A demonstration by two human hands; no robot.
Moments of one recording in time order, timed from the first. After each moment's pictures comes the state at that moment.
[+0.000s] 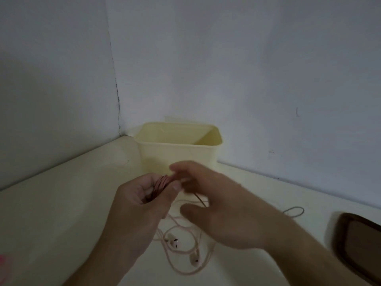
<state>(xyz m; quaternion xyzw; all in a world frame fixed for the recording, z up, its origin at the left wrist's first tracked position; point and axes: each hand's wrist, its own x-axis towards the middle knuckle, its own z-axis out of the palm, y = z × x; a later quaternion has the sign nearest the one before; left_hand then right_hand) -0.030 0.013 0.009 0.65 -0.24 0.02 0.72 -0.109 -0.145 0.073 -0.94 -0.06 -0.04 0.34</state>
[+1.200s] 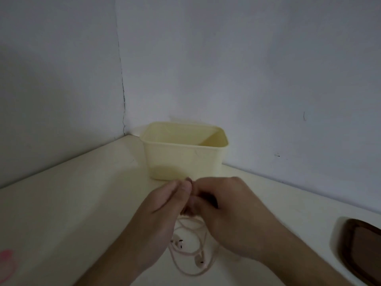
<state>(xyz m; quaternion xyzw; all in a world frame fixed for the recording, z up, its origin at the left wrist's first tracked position) -0.036 0.007 0.005 0.64 -0.30 -0.08 0.70 -0.108 -0.146 0.055 -0.95 -0.05 -0.14 0.28</state>
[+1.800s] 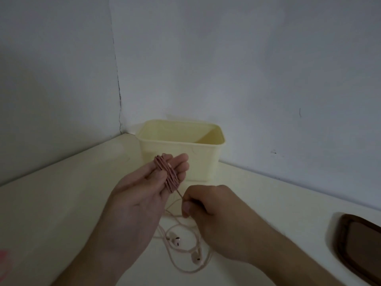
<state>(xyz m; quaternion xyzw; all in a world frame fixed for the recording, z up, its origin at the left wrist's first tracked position) -0.027 0.013 0.018 0.38 -0.24 -0.14 0.88 -0.104 -0.148 0.036 -0.96 -0.04 -0.07 0.28</state>
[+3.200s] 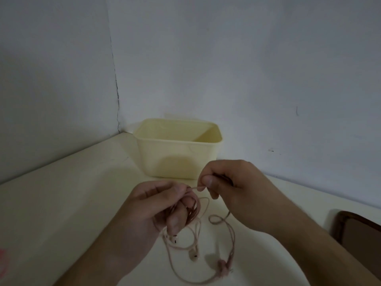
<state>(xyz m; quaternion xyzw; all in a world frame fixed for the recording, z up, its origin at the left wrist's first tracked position) -0.037 0.015 0.012 0.48 -0.29 -0.24 0.79 -0.113 -0.178 0.071 -0.93 -0.01 -0.12 0.33</state>
